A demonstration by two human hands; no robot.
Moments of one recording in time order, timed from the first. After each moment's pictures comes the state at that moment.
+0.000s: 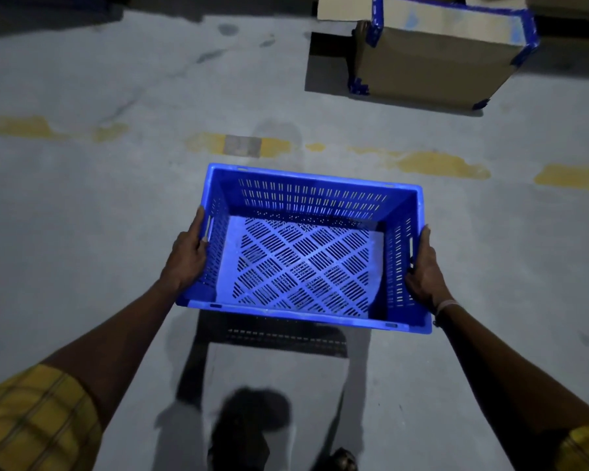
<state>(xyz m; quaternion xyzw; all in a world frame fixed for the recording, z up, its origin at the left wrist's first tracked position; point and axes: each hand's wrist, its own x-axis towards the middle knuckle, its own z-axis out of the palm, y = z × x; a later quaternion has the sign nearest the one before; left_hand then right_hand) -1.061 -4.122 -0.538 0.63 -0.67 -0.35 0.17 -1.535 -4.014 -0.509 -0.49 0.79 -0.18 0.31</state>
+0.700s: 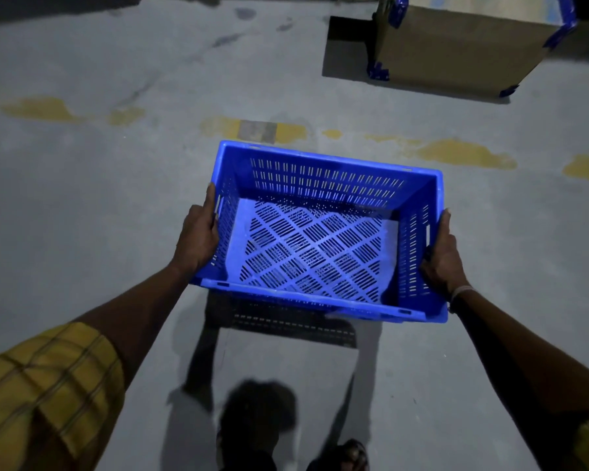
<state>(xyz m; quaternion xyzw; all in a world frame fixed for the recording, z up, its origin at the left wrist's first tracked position) -1.059 -4.116 -0.548 0.63 -0.70 -0.26 0.18 -1.529 -4.013 -0.533 -0.50 0.80 -0.17 0.28</state>
